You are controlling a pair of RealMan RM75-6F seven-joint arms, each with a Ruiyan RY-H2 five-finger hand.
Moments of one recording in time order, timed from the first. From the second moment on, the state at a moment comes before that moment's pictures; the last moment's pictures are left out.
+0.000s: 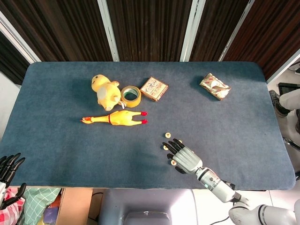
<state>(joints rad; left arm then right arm) 0.02 -1.07 0.08 -1.41 1.78 1.75 -0.25 0.54 -1.53 0.05 -1.44 -1.61 0.90 -0.32</state>
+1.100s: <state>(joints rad) 0.02 -1.07 0.08 -1.41 1.78 1.75 -0.26 0.58 -1.59 0.02 -1.38 -1.51 0.90 -0.38</state>
